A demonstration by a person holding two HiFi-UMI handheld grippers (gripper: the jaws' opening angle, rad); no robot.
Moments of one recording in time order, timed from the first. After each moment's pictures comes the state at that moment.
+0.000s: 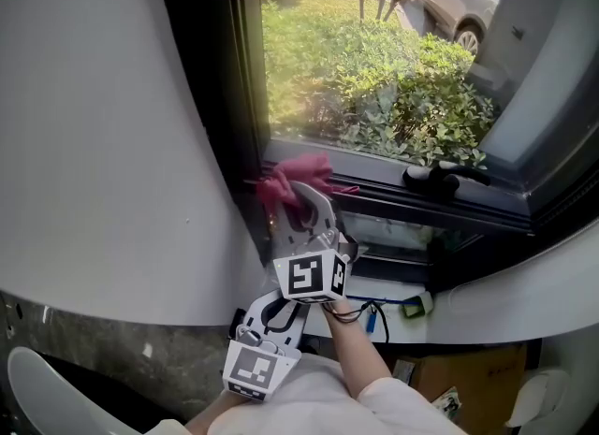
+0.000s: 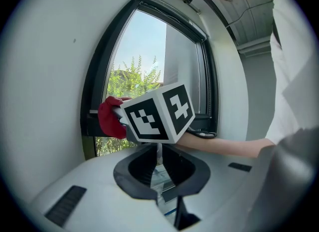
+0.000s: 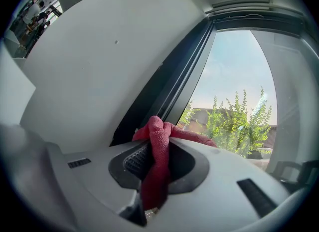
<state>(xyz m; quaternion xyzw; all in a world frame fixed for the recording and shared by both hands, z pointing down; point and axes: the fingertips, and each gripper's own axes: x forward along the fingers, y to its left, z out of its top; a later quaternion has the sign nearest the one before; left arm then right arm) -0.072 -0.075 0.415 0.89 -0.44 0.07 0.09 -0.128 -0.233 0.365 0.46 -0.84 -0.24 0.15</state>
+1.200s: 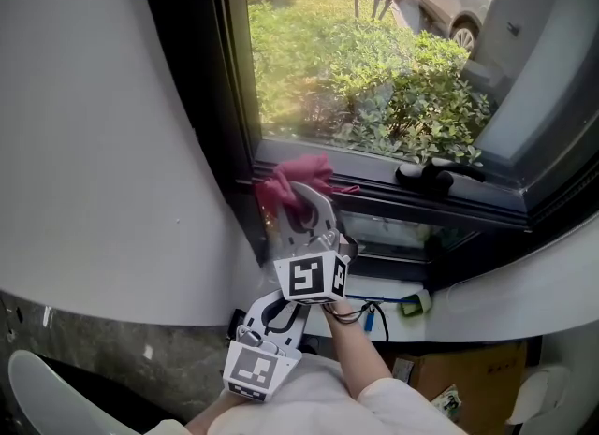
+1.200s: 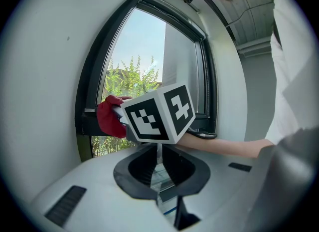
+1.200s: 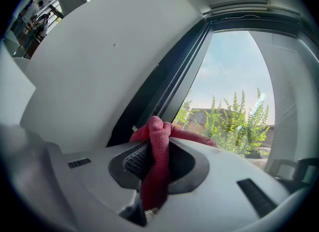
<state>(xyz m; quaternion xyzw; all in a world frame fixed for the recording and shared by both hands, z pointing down) -0.059 -0.072 0.416 0.89 -0.43 0.07 0.10 -0.113 -0.231 0.364 0.47 -0.84 -0.24 0.14</state>
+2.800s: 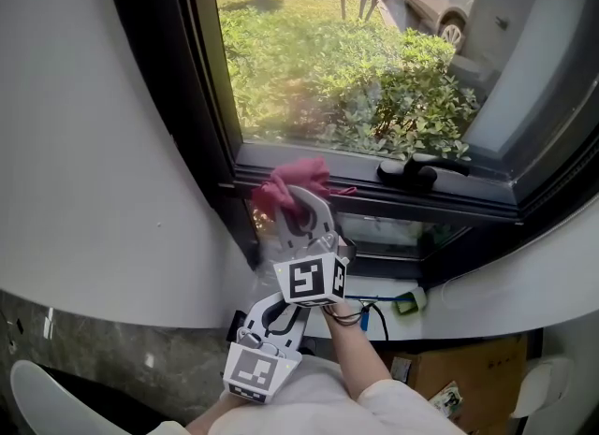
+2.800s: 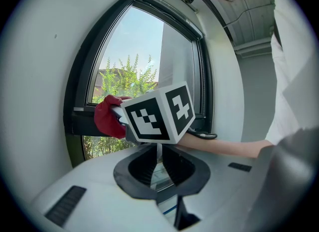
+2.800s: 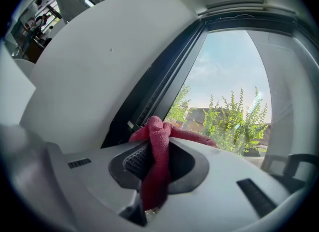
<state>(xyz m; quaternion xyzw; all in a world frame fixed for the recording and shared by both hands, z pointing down) -0.033 -0.068 0.414 0.90 -0.42 0.07 0.09 -0.084 -0.227 0.363 0.47 -0.84 -0.23 0.14</state>
